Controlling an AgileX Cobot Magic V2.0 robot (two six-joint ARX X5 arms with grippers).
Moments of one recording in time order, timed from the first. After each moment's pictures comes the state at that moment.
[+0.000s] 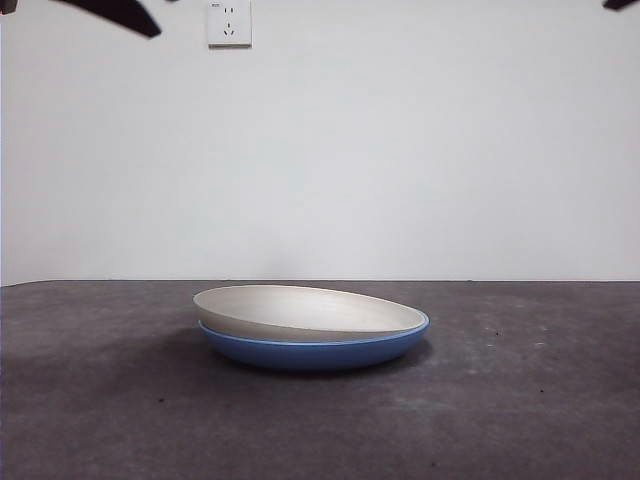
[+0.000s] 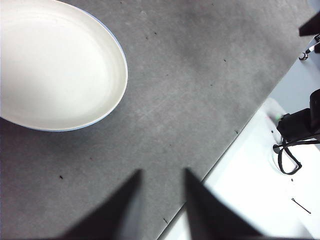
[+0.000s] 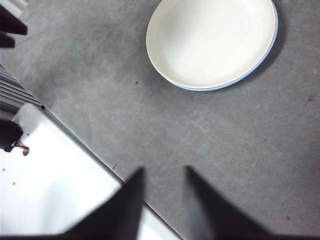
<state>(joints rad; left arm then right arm) -0.56 1.08 1.12 -0.88 0.47 -0.07 0.44 0.85 1.04 -1.03 -0.45 0.14</state>
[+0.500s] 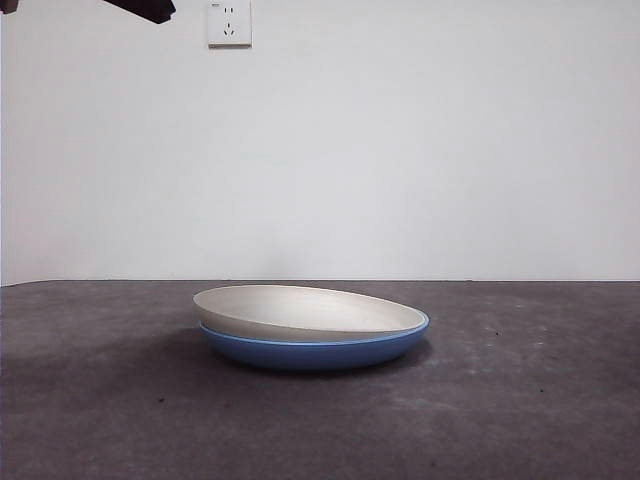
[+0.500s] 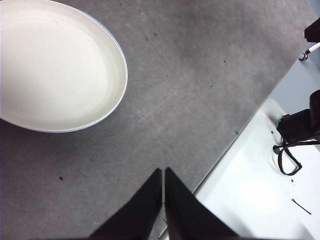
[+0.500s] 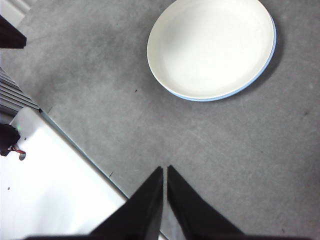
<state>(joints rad) -0.56 1.08 1.12 -0.88 0.47 -0.07 0.44 0.85 1.04 -1.00 -0.44 0.13</state>
